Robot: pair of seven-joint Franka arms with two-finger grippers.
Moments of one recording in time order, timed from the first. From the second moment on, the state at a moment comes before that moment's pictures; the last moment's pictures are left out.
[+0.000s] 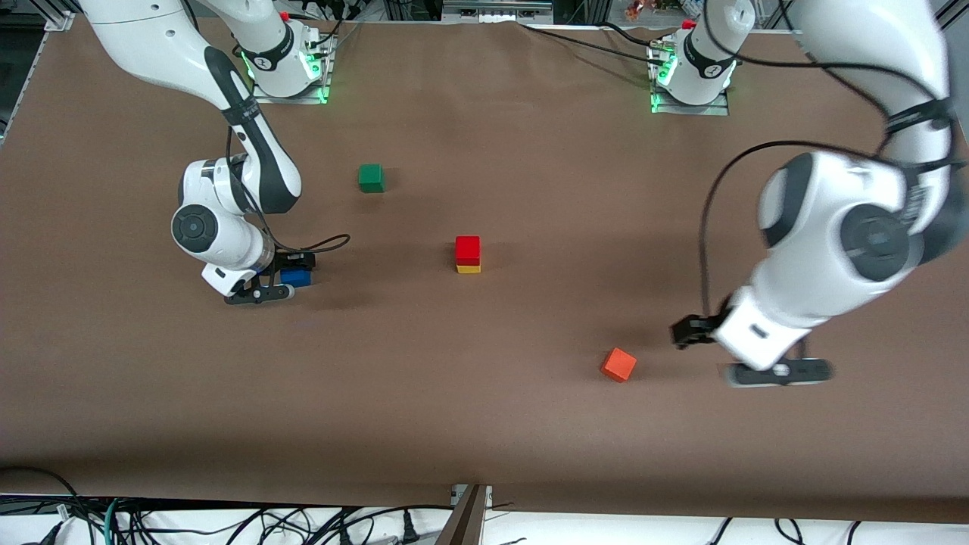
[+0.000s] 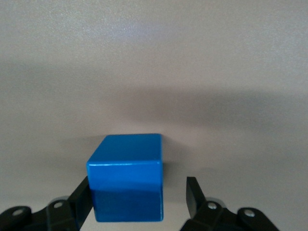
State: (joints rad) left arm -0.13 0.57 -0.08 -1.14 0.04 1.80 -0.29; right arm 0.23 0.45 -0.05 -2.08 0.06 2.40 0.01
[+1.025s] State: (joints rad) left arm 0.07 0.20 -0.08 -1.40 -0.01 1.57 -0.15; right arm 0.27 0.40 -0.03 -1.76 0.06 2.00 0.12
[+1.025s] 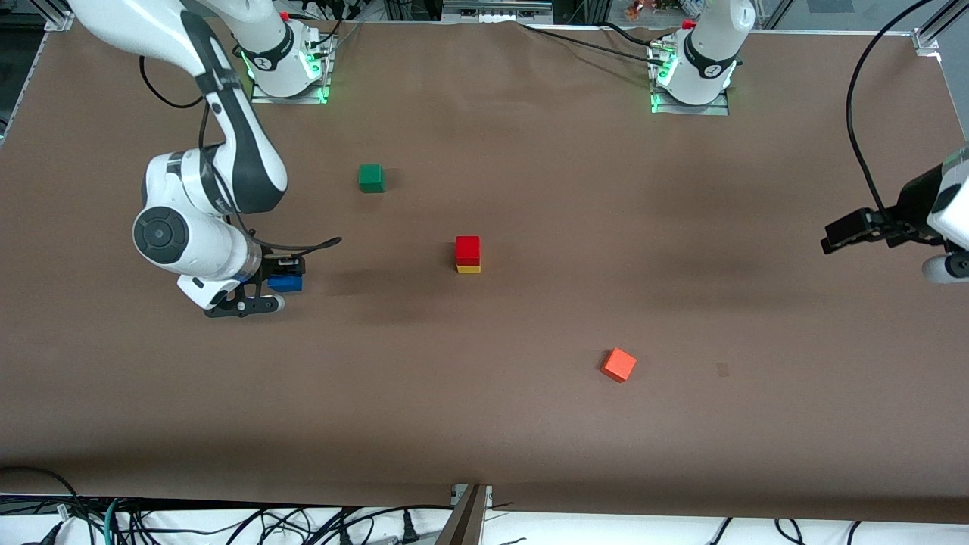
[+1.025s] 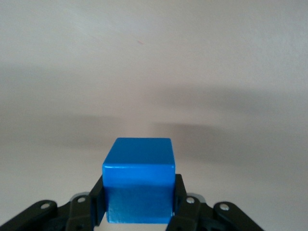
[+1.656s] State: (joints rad) left arm 0.08 0.19 -0.09 -1.44 -0.01 1.57 -0.15; right arm 0.59 0.45 -0.02 -1.59 0.06 1.95 0.58
